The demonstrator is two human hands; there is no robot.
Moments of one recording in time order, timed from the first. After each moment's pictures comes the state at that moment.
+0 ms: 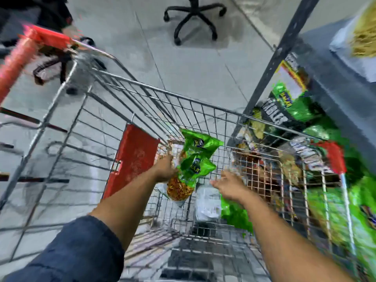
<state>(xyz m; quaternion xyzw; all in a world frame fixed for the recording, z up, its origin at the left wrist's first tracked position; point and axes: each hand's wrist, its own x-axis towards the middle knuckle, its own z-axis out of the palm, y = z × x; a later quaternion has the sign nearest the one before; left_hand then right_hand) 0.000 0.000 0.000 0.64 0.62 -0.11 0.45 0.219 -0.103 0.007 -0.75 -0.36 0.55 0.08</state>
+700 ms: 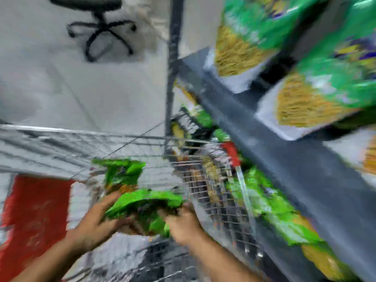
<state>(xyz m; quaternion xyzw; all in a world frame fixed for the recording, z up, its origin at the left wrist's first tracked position) 0.052 -0.053 0.087 0.72 0.39 0.09 0.57 0.233 -0.170 0.124 -0.69 -0.18 0.55 0.45</state>
